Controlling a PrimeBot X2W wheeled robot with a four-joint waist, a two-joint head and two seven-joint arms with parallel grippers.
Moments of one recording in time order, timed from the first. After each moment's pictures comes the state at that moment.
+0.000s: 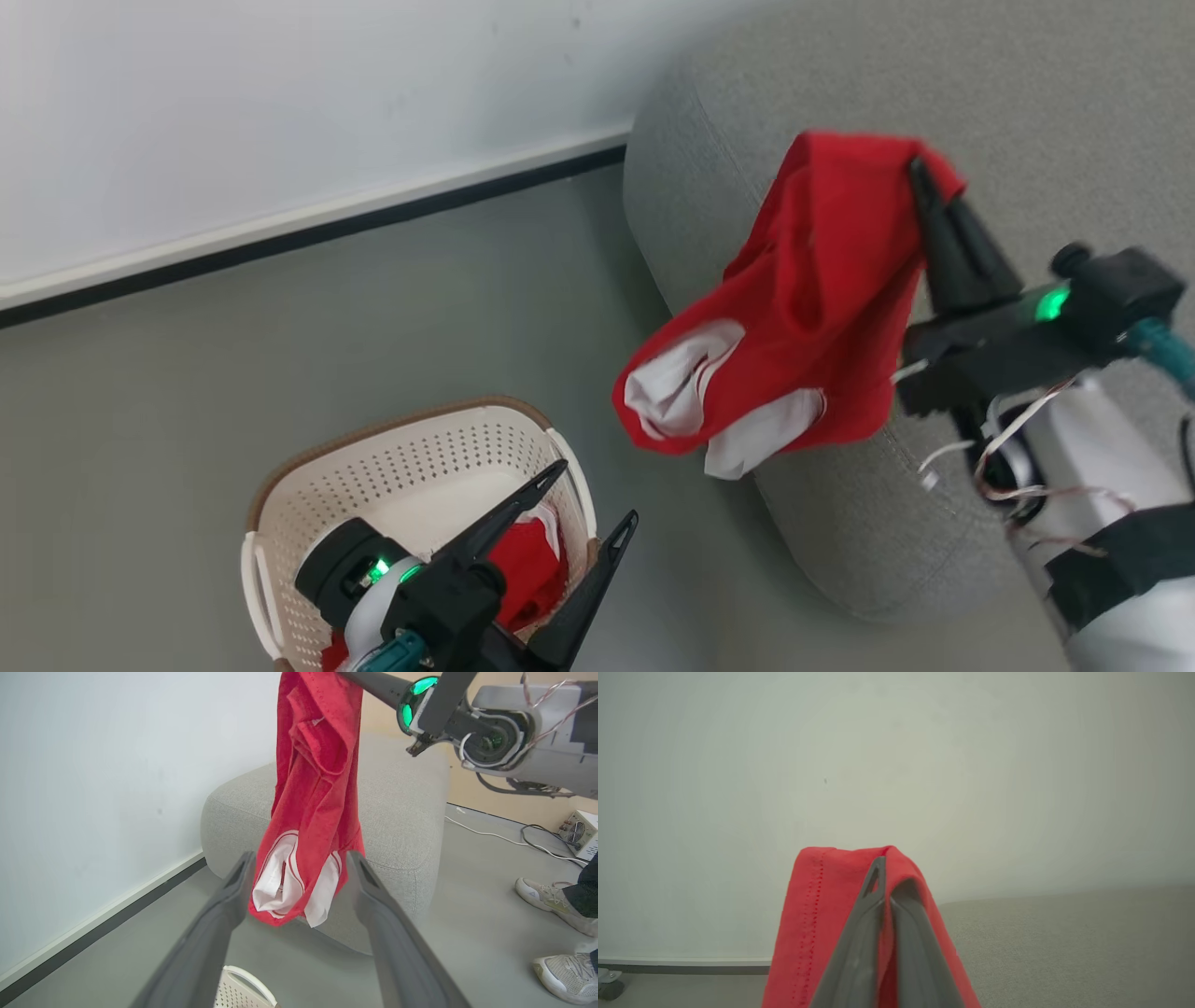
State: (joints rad) left arm -0.18 0.35 -0.66 -0.21 -0.37 0.00 0.03; right arm -0.59 -0.24 0.37 0.29 0.41 0.04 -0.25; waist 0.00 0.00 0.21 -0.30
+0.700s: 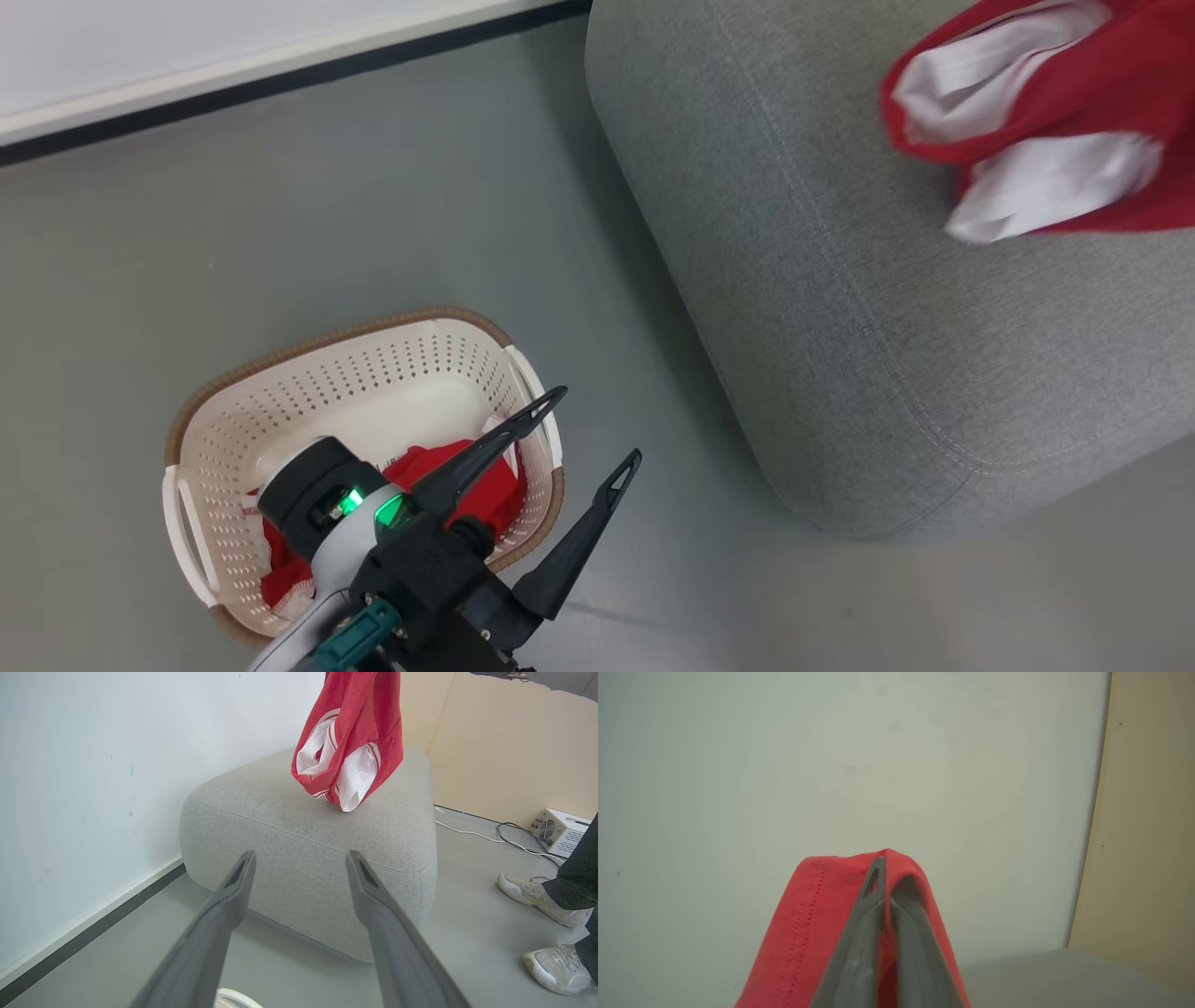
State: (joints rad) left arm -0.29 0.41 -0.63 -0.32 -0.34 -0.04 0.08; right arm -0.96 -0.47 0.08 0.37 0.46 -0.02 -0.25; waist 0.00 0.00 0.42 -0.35
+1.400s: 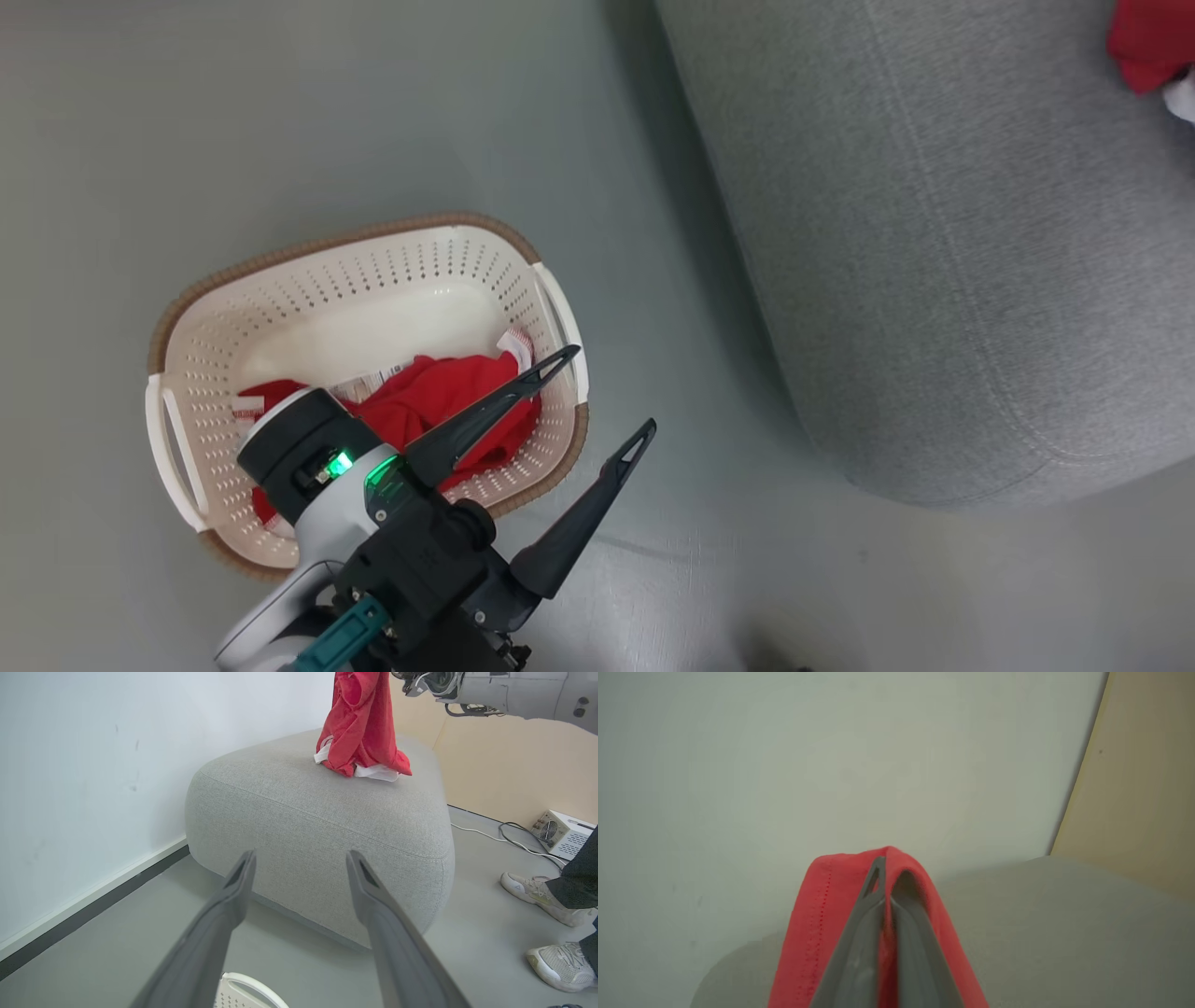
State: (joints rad) left arm -0.37 0.44 -0.63 -0.41 -0.31 -0.06 0.11; right arm -1.00 -0.50 0.03 0.55 0.51 -0.03 -0.25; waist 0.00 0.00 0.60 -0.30
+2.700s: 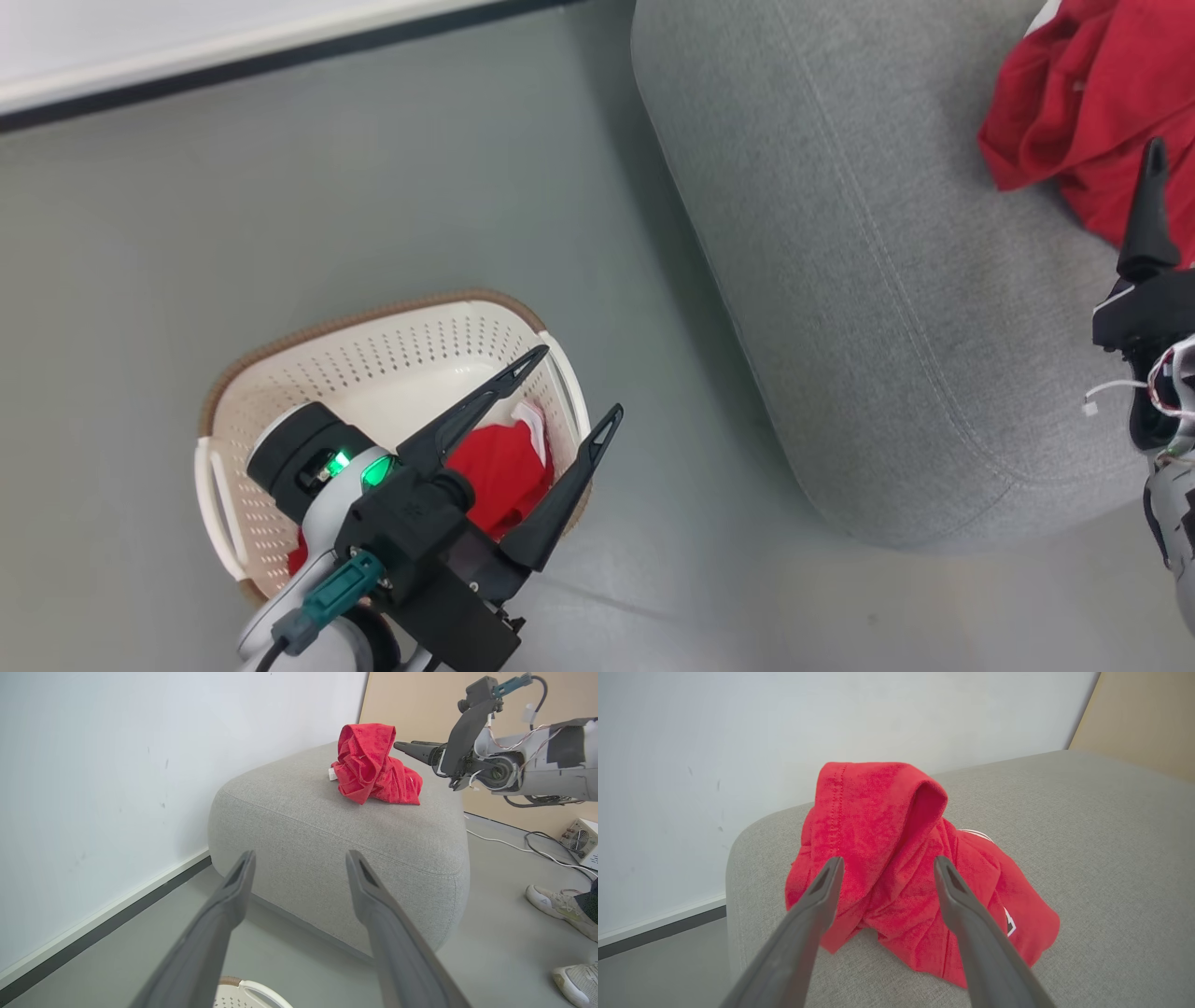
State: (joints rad) left arm -0.36 0.39 -0.62 -0.25 -0.36 -0.05 0.02; right arm -0.75 -0.34 0.09 0.72 0.48 -0.01 -0.25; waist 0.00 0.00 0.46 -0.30
